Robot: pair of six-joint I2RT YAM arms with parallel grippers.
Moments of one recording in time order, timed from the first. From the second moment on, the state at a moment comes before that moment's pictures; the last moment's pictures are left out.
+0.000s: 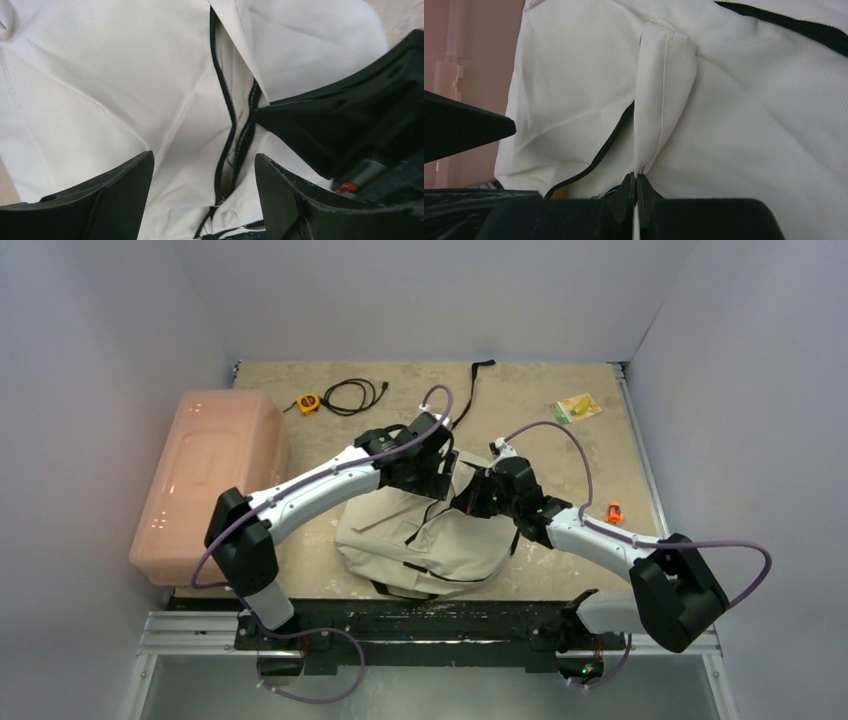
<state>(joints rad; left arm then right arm) -0.84 1.64 1.46 -0.81 -0.13 -0.52 0.61 1.30 0.63 0.09 -0.12 0.73</state>
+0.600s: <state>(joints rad) -0.98 1.94 1.68 -0.99 -0.53 -0.33 0.55 1.29 0.56 0.19 -0.22 0.77</state>
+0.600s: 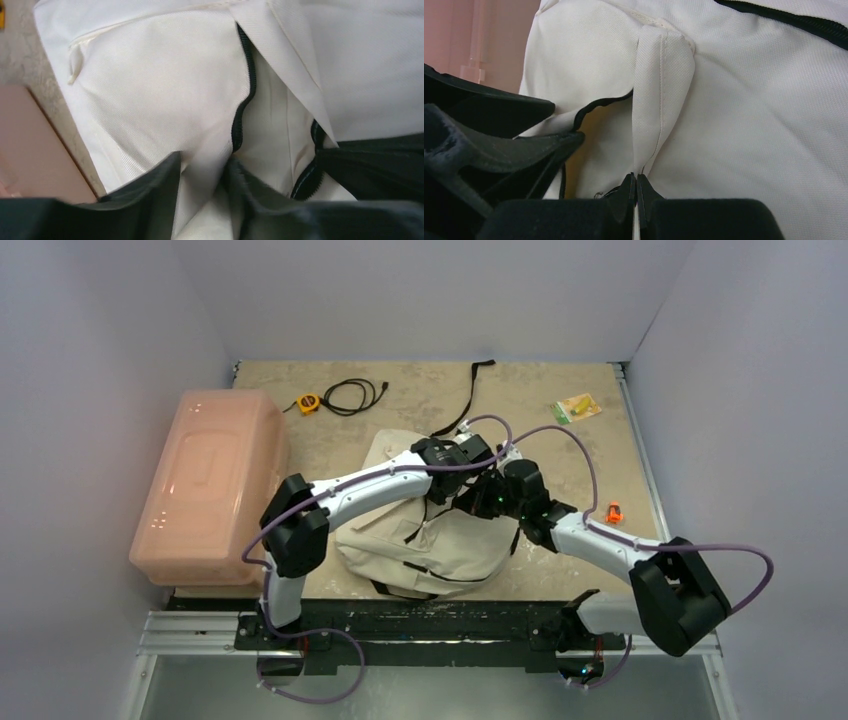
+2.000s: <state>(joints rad) -0.79 1.76 1.55 -0.89 -0.05 -0.41 -0.02 1.93 1.56 -0.42 0.29 0.68</state>
